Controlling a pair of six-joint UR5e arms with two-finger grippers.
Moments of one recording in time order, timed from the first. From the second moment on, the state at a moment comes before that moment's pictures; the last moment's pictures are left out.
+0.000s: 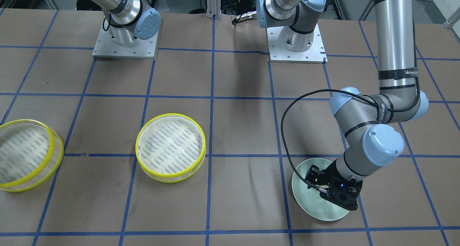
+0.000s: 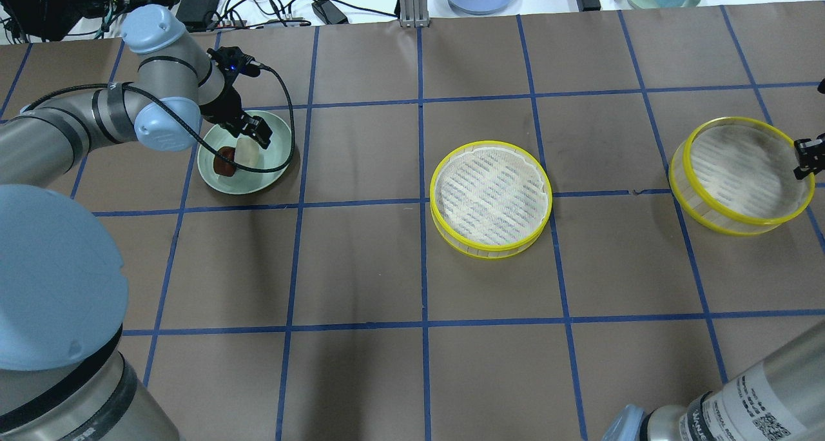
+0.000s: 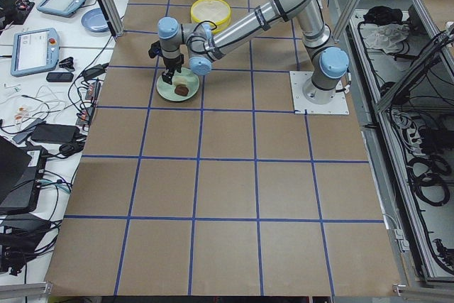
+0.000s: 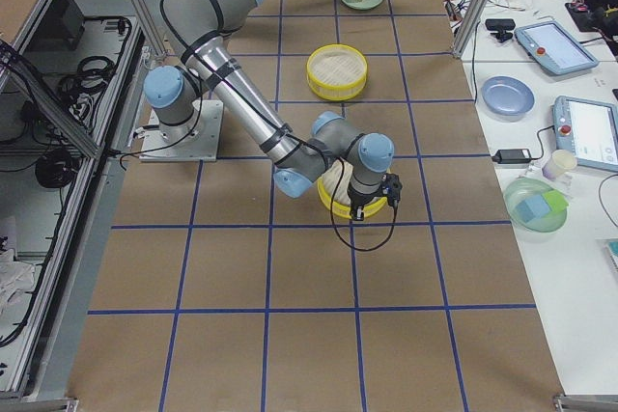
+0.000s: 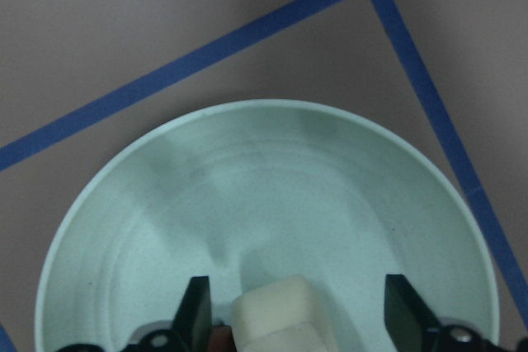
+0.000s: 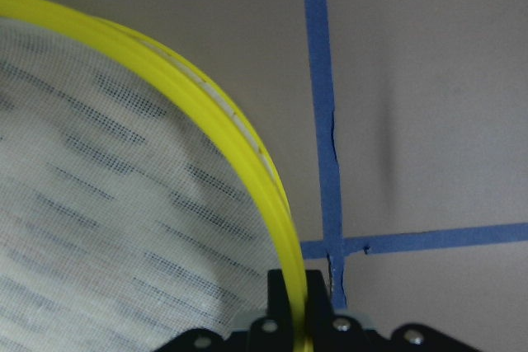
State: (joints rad) left arm -1.40 -2.13 -1.61 -0.90 1.49 0.62; right arm 0.84 -1.05 1.62 -2.13 -1.61 -0.66
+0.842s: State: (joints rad) left arm -1.43 -2.08 -1.61 -0.90 1.51 0.51; right arm 0.86 -1.13 1.60 -2.11 -1.61 -0.59
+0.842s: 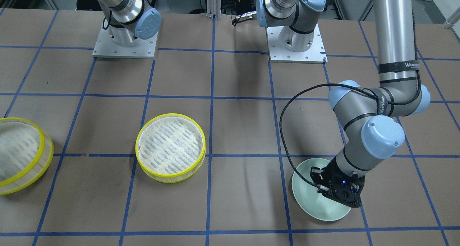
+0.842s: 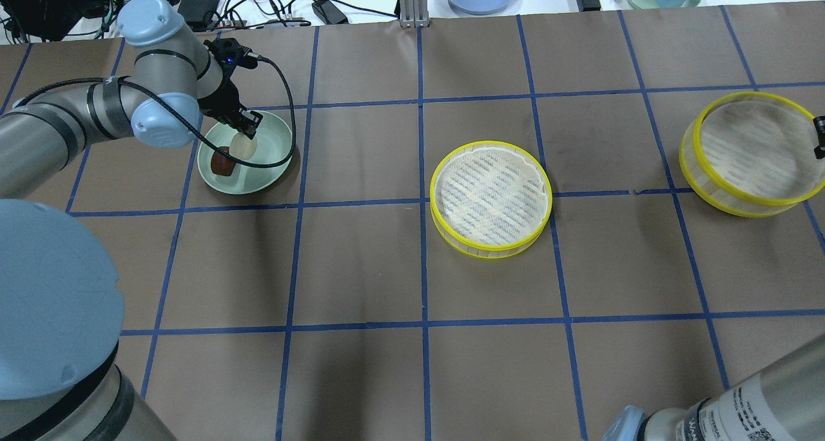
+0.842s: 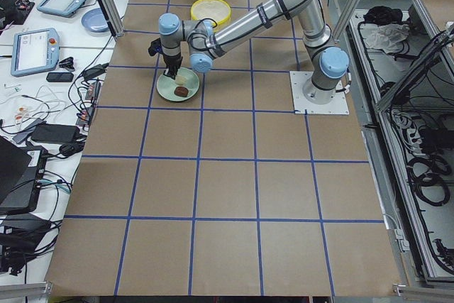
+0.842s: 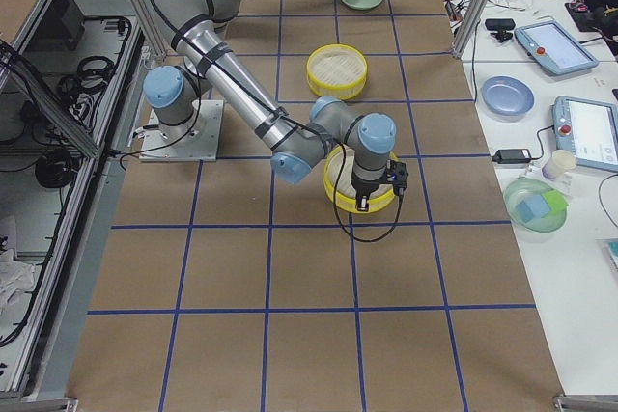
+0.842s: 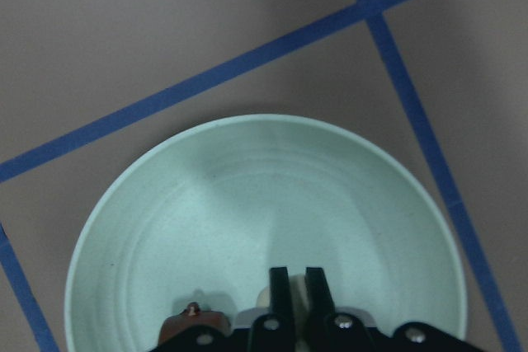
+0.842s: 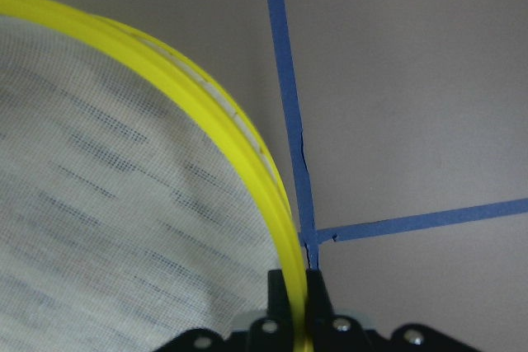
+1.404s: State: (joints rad) left arm -1.63 -1.97 -1.61 -0.91 1.38 -0.09; right arm 0.86 -1.15 1.60 -2.09 -1.61 -0.59
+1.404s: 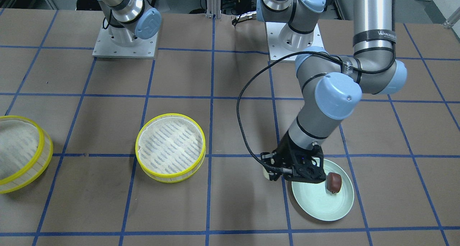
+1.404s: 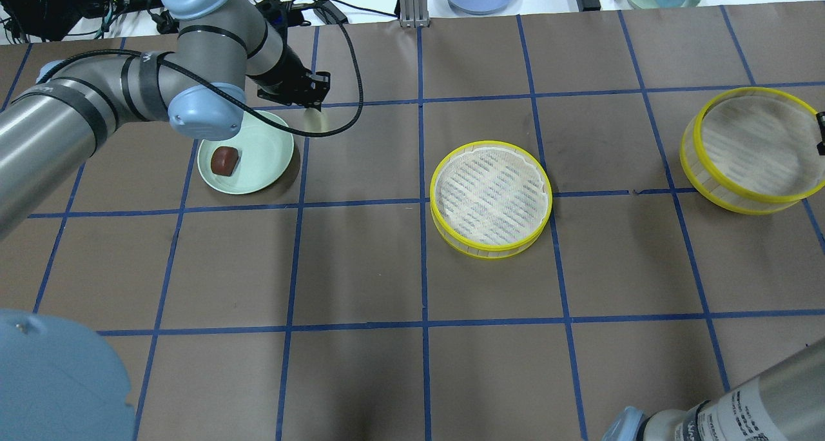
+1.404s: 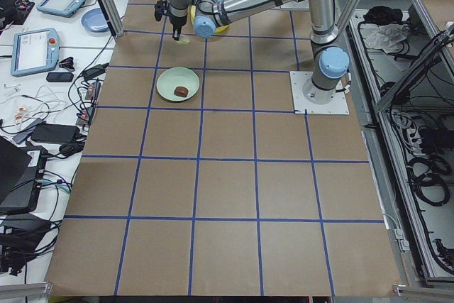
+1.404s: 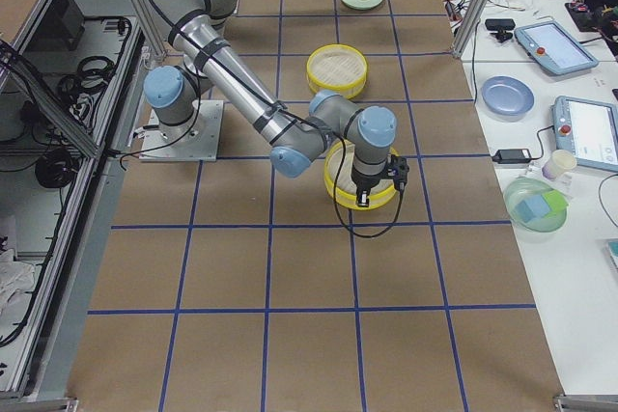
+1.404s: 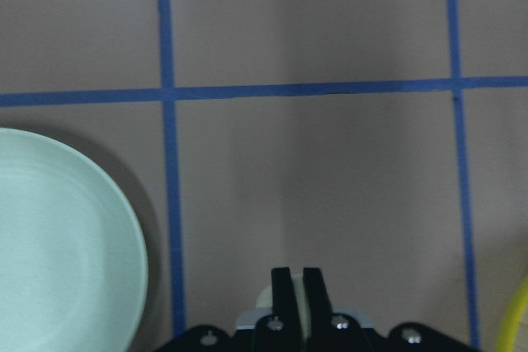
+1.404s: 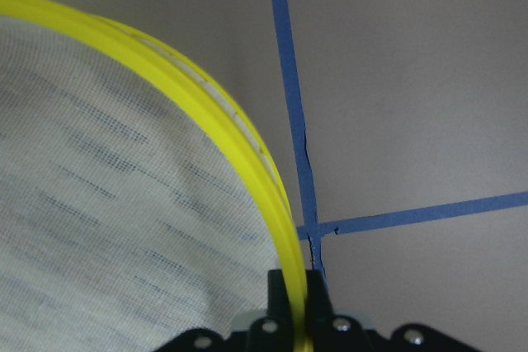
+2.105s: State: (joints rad) left arm -1.87 -2.00 -1.63 -0.90 1.20 -0.58; right arm 0.90 -1.19 1.60 -2.01 -1.58 -0.45
